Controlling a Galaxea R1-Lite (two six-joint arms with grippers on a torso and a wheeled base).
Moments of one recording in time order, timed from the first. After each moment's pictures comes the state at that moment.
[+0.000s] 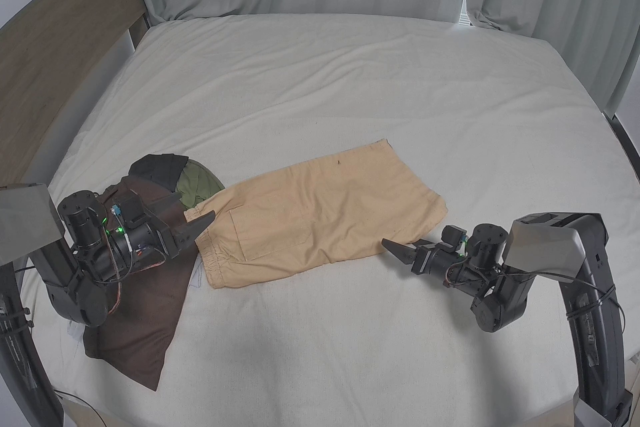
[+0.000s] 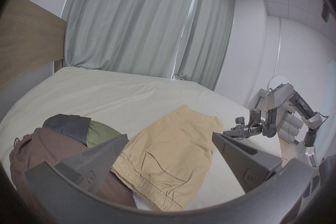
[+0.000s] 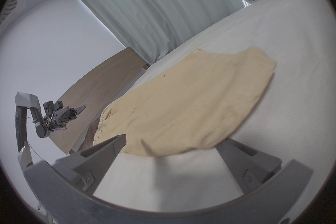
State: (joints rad) left arm 0.00 2.14 -0.55 -1.55 -0.64 -0.04; right arm 0.28 2.63 -0.94 -1.55 0.45 0.44
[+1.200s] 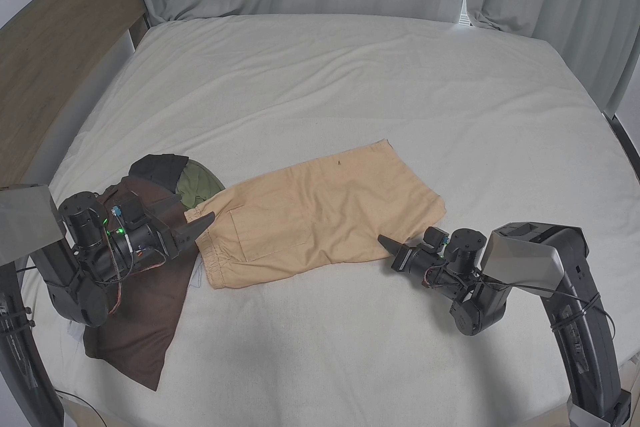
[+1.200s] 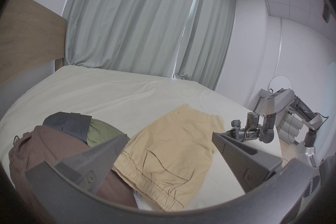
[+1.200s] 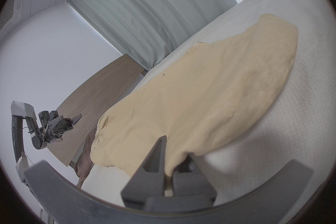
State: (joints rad) left arm 0.01 2.15 -0.55 -1.55 -0.64 -0.04; right arm 0.34 2.73 -1.09 -1.55 0.34 0.54
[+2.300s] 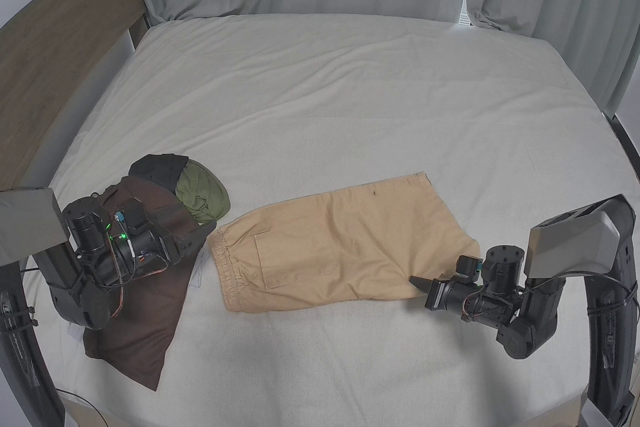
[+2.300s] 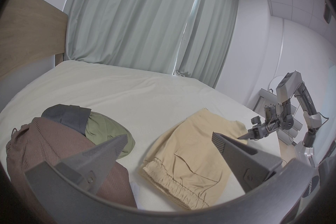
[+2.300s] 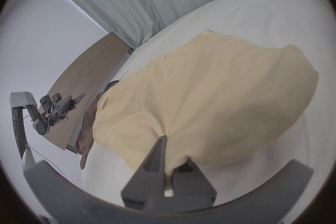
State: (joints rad) left arm 0.01 2.17 -0.54 -1.55 -0.64 -0.04; right arm 0.34 2.44 -0.53 -1.54 0.30 0.44
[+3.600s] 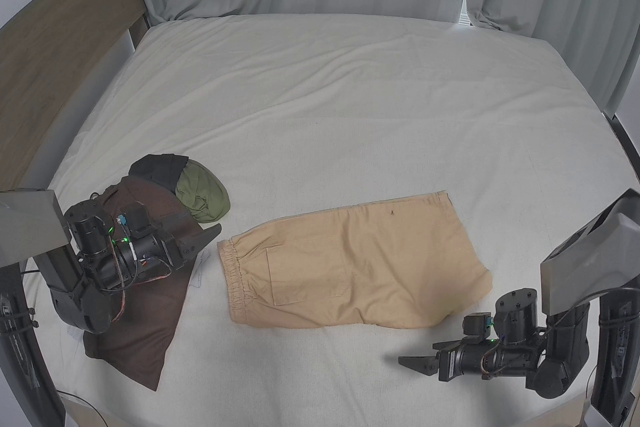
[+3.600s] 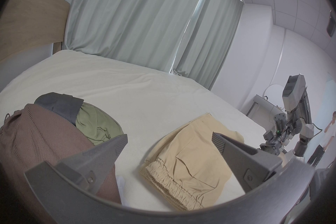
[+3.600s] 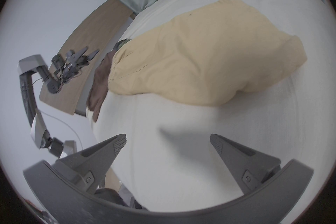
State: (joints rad) left arm -0.01 2.17 -0.52 -1.55 -0.67 -0.12; right arm 0.48 2.32 -0.11 -1.54 0.30 0.36
